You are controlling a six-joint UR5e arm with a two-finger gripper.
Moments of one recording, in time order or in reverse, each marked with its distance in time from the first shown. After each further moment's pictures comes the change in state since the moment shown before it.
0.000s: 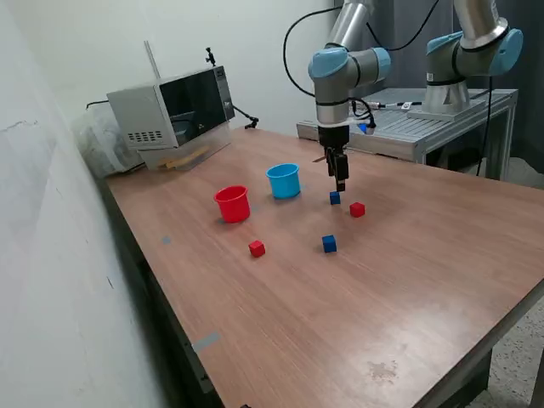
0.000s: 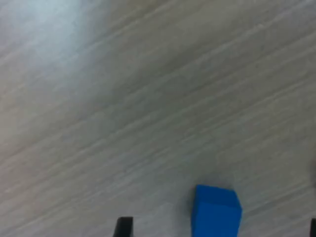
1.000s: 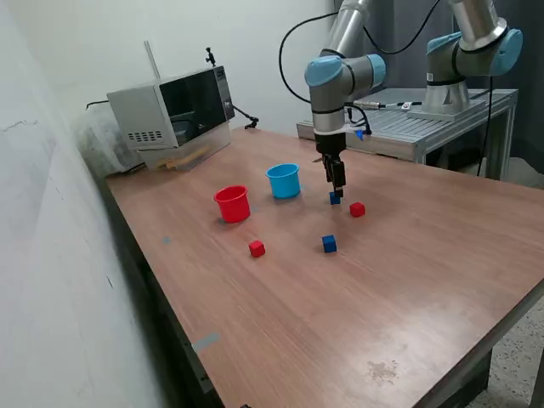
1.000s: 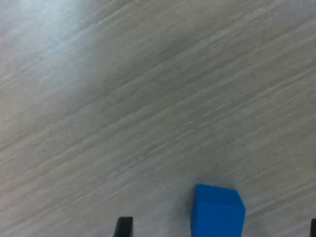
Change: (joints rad) arm -0.007 0.036 -0.027 0.012 0.007 0.000
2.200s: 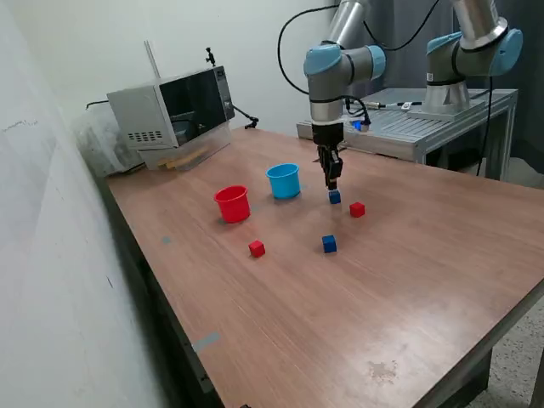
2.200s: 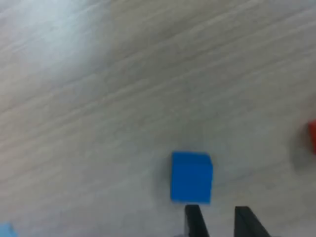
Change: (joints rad) arm 0.005 -0.052 -0.014 0.014 0.005 -0.088
